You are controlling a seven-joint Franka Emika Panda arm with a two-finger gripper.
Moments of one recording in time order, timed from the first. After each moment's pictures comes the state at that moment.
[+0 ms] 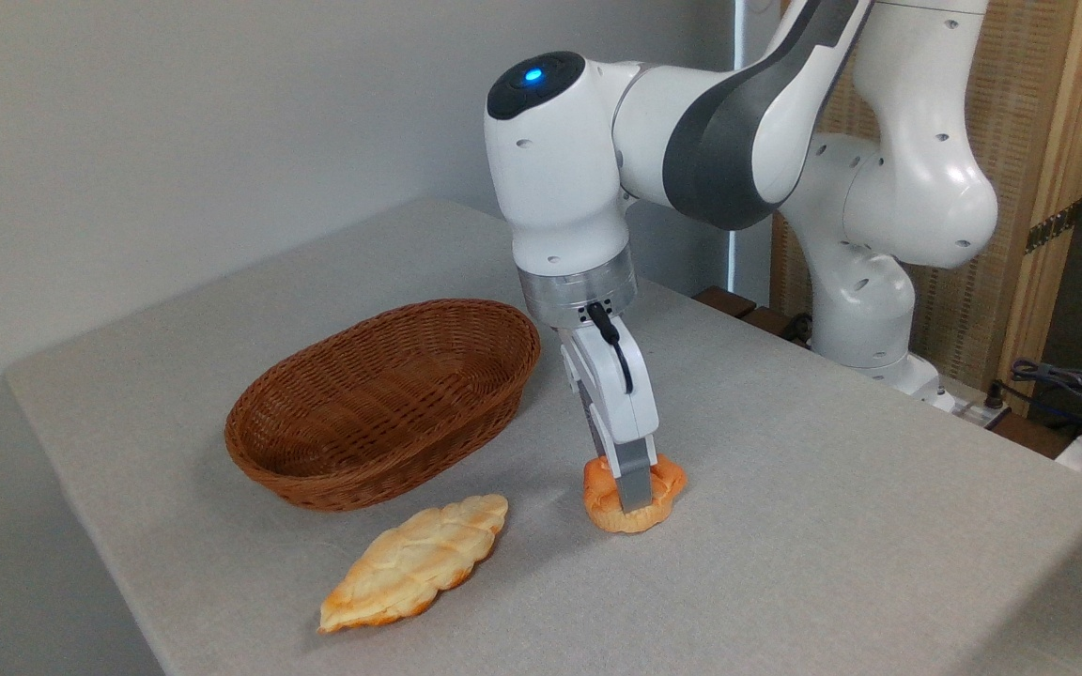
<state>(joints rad) -0.03 -0.27 0.10 -2.38 0.06 2.02 1.25</state>
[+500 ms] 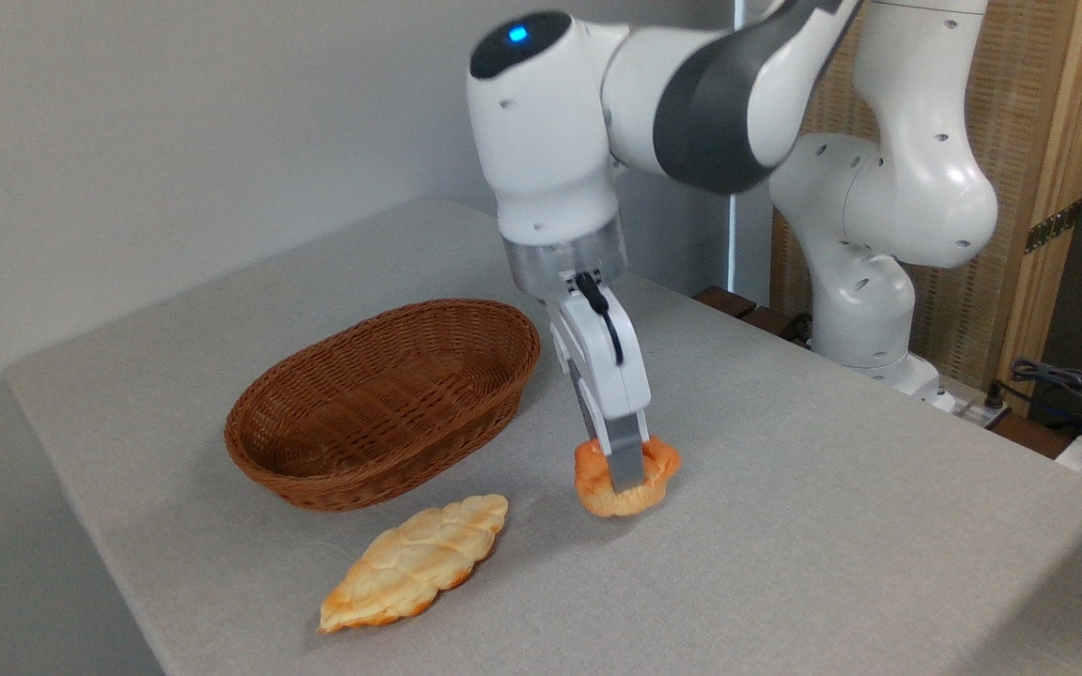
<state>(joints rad) -0.03 -0.26 0.10 -2.28 0.06 1.92 1.25</state>
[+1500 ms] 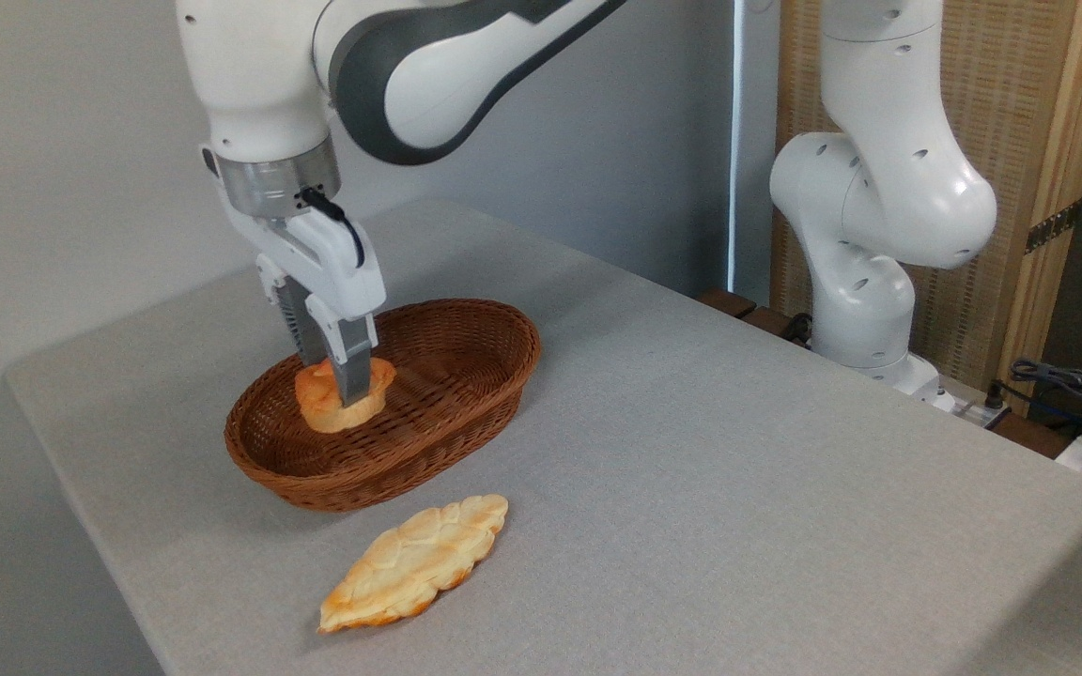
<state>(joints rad) -0.05 0.14 -0.23 -1.74 -0.11 1.92 0.48</state>
